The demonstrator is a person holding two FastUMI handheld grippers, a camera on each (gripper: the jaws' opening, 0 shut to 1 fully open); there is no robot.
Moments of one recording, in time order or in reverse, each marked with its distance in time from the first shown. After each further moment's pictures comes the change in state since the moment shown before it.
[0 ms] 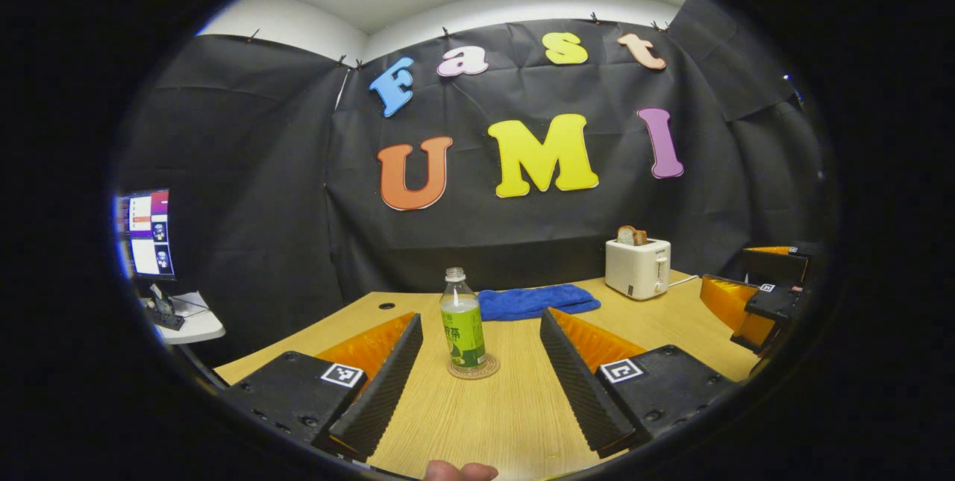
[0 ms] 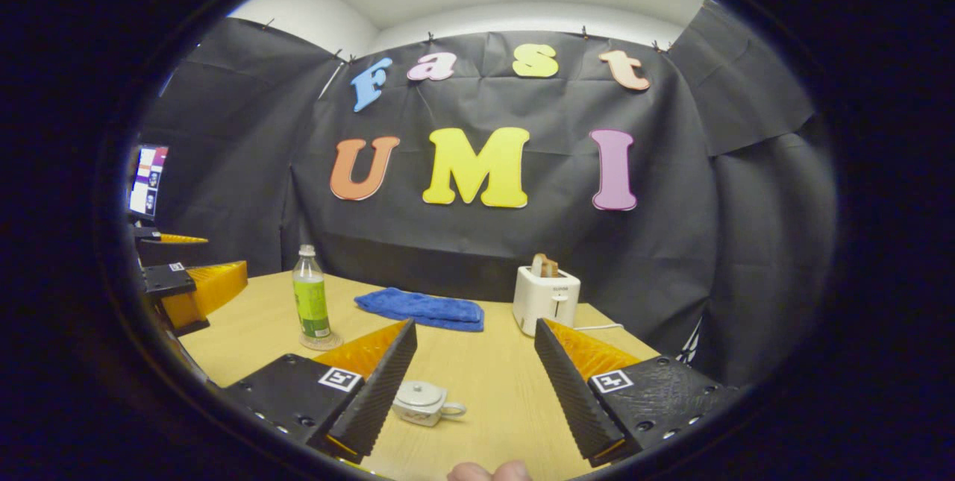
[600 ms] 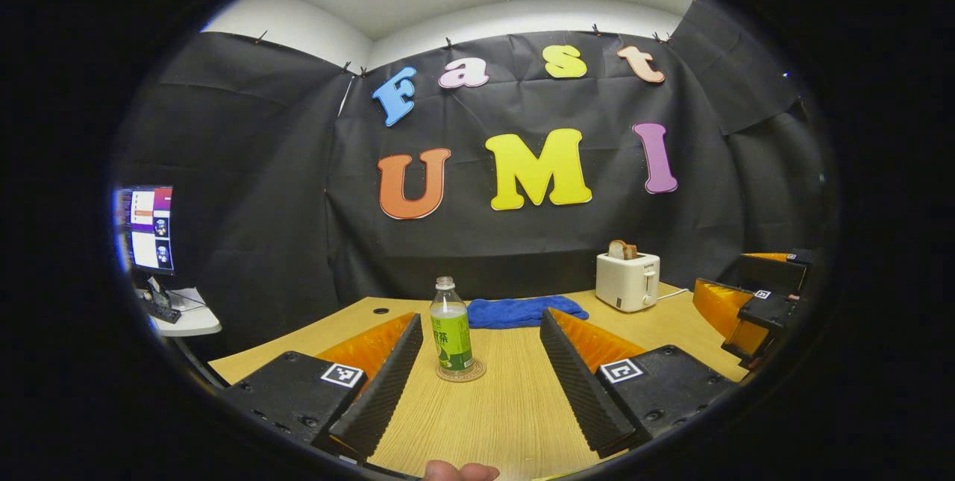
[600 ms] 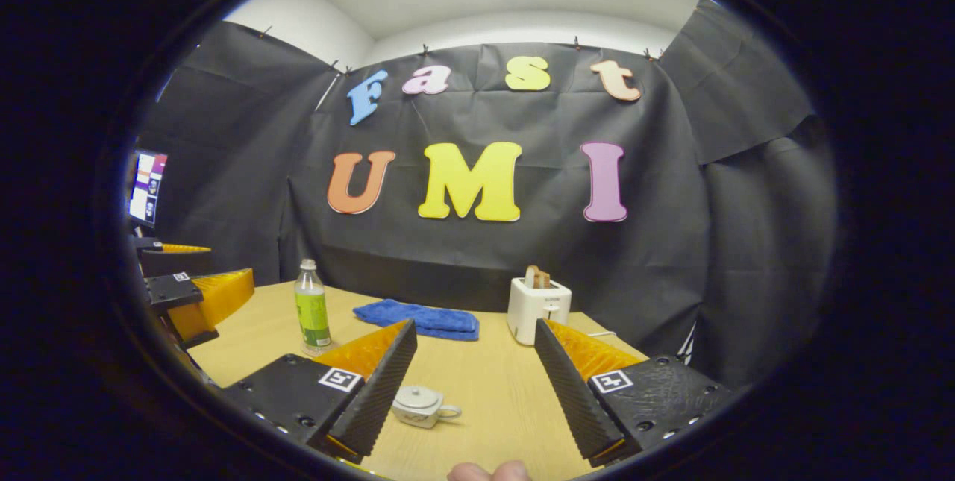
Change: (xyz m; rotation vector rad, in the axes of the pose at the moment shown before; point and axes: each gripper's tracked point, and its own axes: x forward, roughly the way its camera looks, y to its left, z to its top) left arm -0.010 -0.009 0.015 -0.033 -0.045 0.000; right arm -0.012 -0.008 0.019 0.015 -0.044 -0.011
